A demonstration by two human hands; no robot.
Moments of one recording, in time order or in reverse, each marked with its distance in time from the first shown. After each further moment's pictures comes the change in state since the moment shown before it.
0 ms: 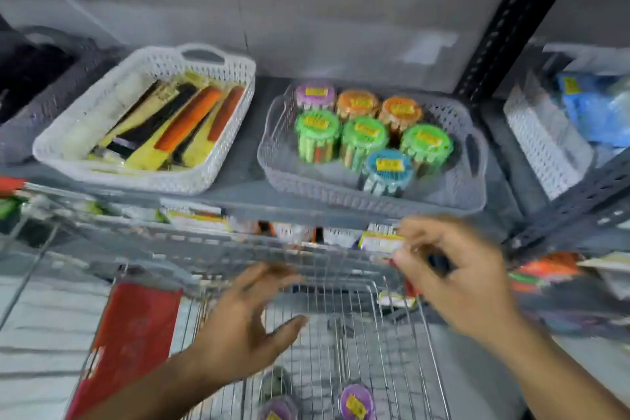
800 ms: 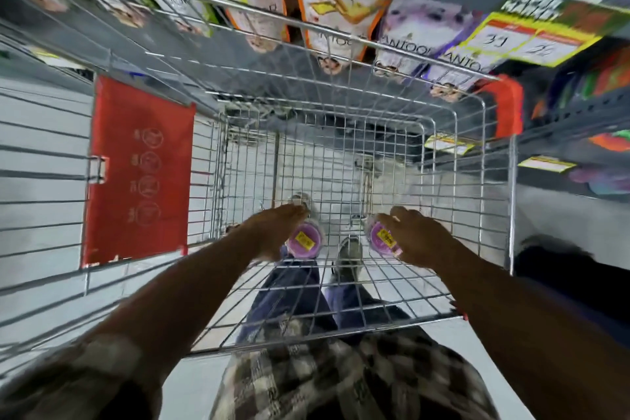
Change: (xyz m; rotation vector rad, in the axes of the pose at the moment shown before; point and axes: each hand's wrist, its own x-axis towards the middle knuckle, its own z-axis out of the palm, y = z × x) left_hand -0.154 -0.169 0.162 0.240 -1.001 -0.346; right_hand -0.170 0.241 0.149 -0.873 -1.273 0.178
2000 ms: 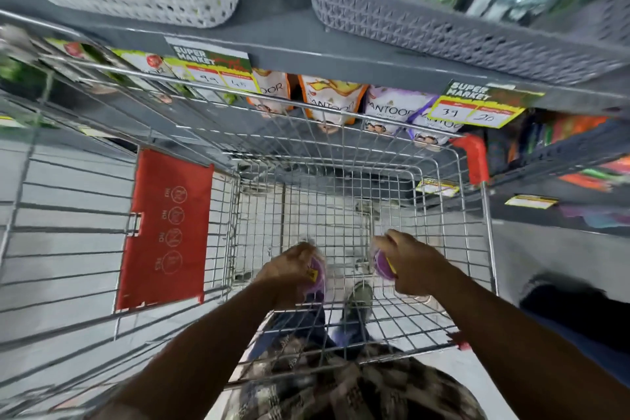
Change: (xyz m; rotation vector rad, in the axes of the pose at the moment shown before) left_hand -0.015 0.036 -0.019 -0.160 0.193 -0.125; right_hand -0.019 -0.013 -0.046 0.132 0.180 0.013
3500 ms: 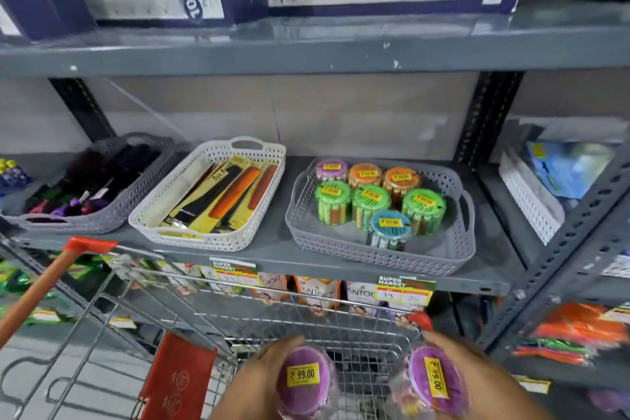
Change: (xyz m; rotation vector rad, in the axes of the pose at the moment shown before) left_hand -0.126 0.124 -0.186 -0.261 0.495 0.255; right_hand -0.171 0.005 -0.181 0.520 0.590 0.000
